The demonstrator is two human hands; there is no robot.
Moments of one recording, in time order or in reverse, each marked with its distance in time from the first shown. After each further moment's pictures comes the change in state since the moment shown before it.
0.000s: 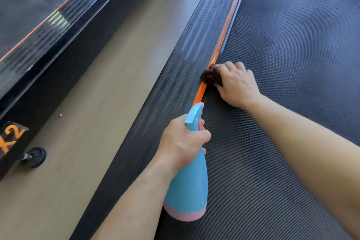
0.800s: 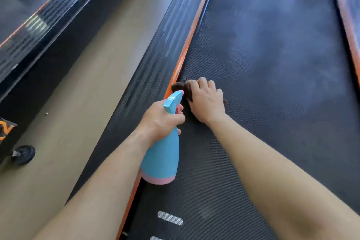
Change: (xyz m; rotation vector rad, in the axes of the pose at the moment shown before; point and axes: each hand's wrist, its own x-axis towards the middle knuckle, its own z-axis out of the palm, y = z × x) left_hand -0.029 -0.001 0.005 0.225 -0.043 0.114; right_hand -0.104 -0.049 -0.008 0.037 -0.024 0.169
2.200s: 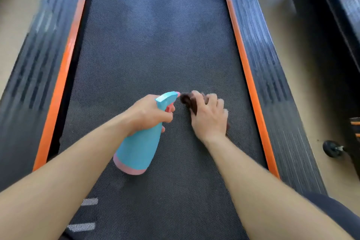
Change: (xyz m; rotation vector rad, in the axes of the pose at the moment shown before) left_hand -0.025 0.043 0.191 0.260 -0.528 0.112; right_hand -0.224 0.182 -0.040 0.016 0.084 0.595
